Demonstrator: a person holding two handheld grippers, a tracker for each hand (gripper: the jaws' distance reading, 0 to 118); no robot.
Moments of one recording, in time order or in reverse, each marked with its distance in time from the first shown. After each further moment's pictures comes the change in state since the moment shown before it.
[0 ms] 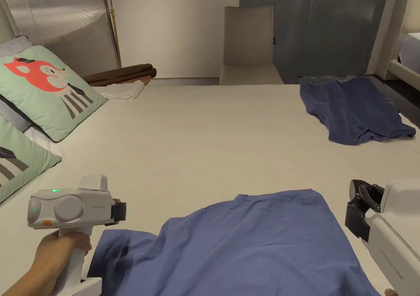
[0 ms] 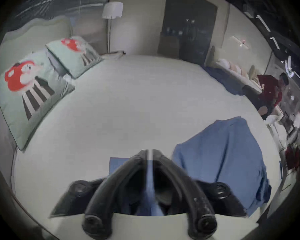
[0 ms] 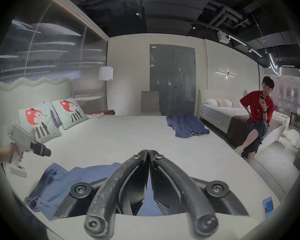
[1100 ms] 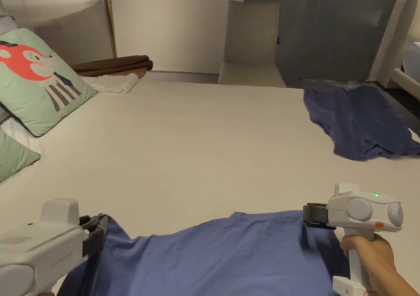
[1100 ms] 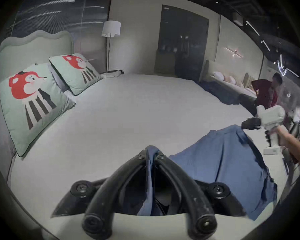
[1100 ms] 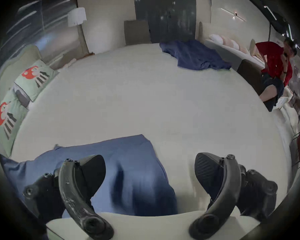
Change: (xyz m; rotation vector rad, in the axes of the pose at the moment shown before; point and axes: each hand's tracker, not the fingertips) left arm 0.007 -0.025 0.023 0.243 -0.039 -0.067; right arm 0.040 -0.061 -0.309 -0.675 -0.040 -0.083
